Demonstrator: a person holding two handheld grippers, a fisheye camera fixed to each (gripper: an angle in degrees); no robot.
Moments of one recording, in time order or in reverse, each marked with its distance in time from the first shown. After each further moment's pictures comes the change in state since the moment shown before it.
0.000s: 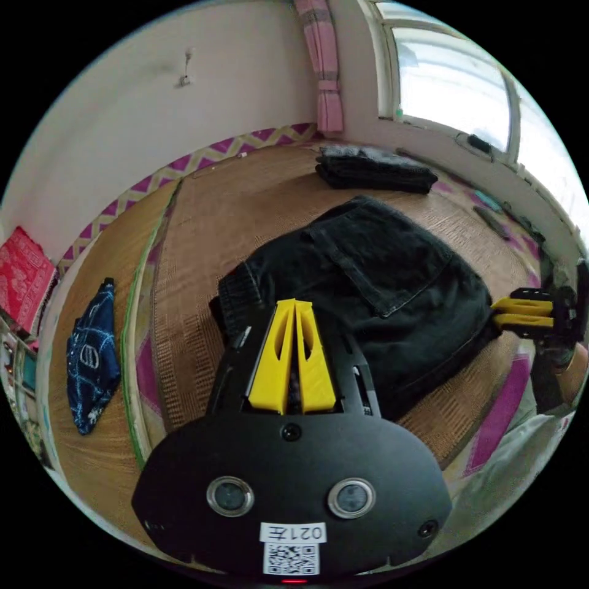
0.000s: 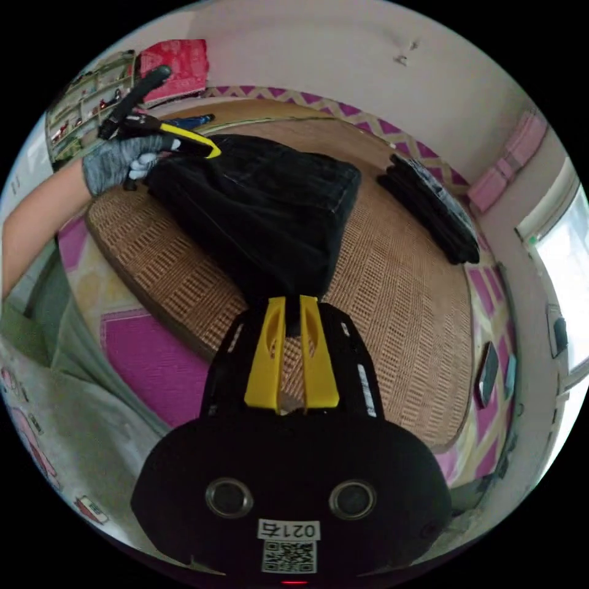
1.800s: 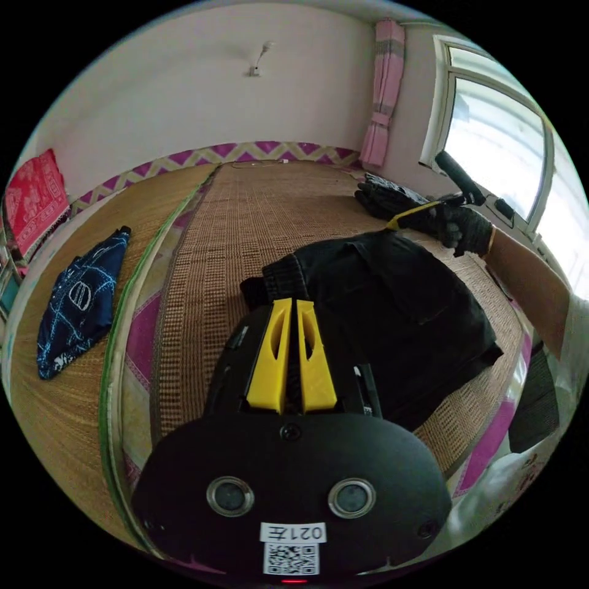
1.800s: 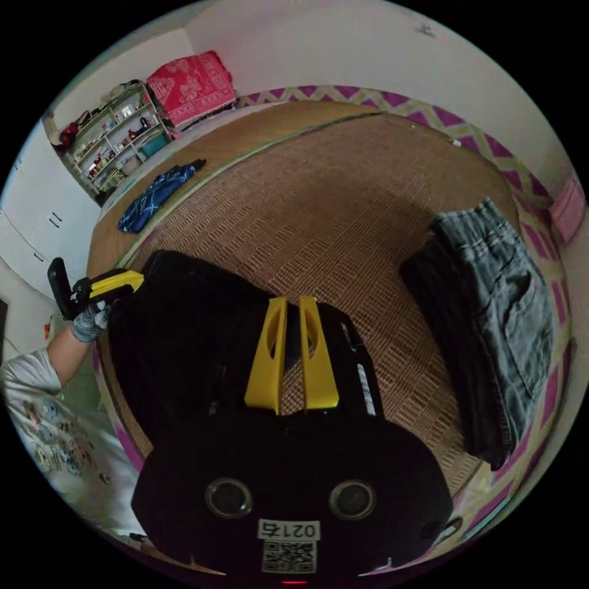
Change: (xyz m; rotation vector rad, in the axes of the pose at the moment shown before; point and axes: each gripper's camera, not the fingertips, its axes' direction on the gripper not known) left arm -0.143 -0.014 0.055 0.310 0.024 -0.276; right arm 0.342 -0.363 0.237 0.144 -0.499 0.049
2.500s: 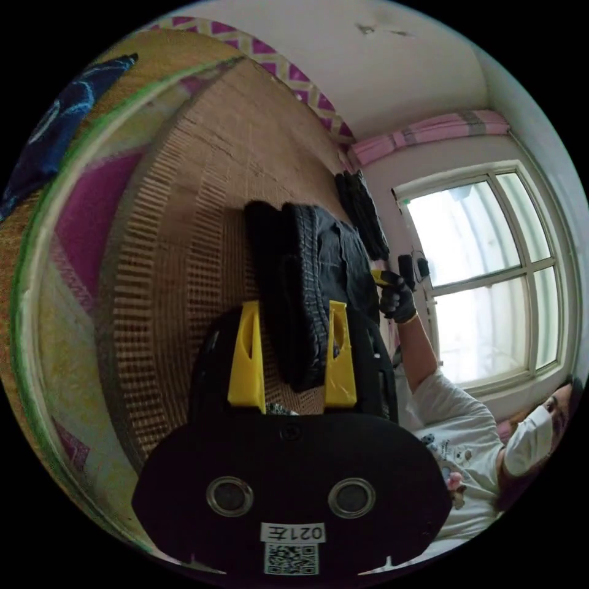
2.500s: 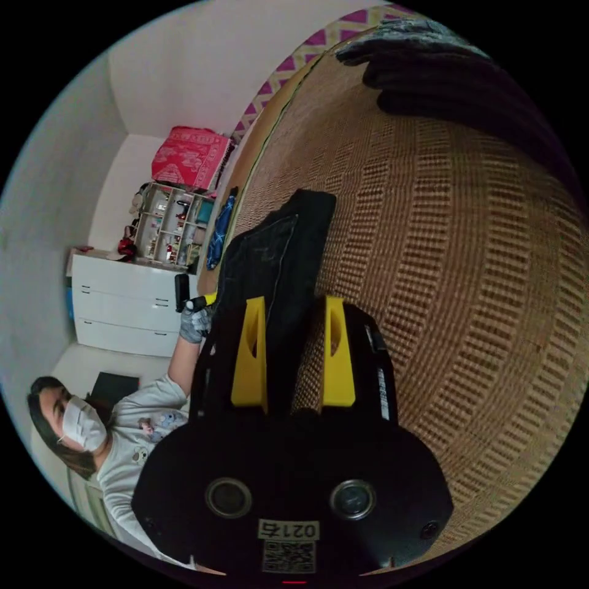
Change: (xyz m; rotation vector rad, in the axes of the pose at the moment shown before) left arm -0.151 -0.026 0.065 -0.333 0.617 -0.415; right arm 0.178 0.098 0.027 -0.072 -0.695 0.427
